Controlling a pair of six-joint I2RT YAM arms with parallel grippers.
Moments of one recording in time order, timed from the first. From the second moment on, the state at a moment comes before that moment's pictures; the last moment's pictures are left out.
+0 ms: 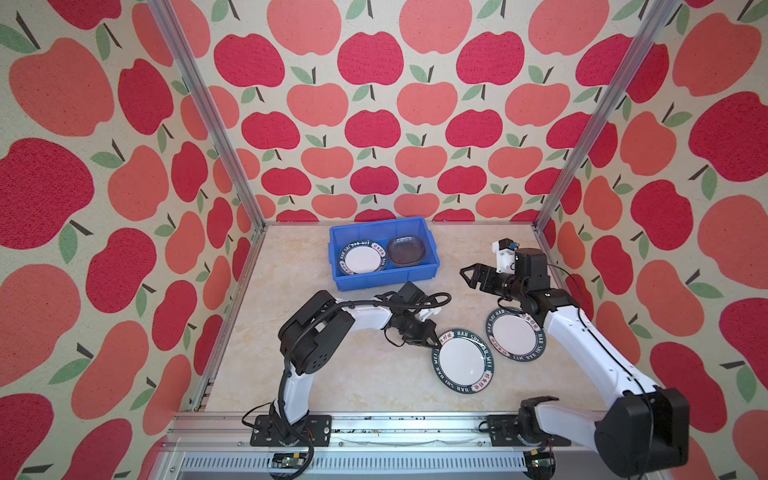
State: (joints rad) left arm -0.83 1.91 1.13 -0.20 0.76 -0.51; right arm 0.28 1.21 0.94 -0.34 -0.37 0.43
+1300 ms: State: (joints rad) left arm -0.23 1.30 0.86 -0.10 0.68 -0.71; right arm 0.44 1.51 1.09 -0.24 -0.73 0.45
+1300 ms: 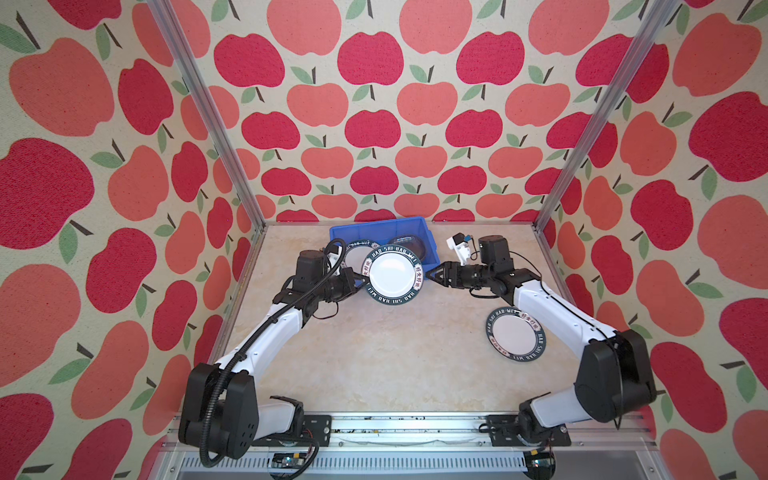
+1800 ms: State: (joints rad) left arm -0.18 1.30 0.84 -0.03 0.70 -0.75; right arm 0.47 1.75 1.24 -0.02 -0.87 0.64
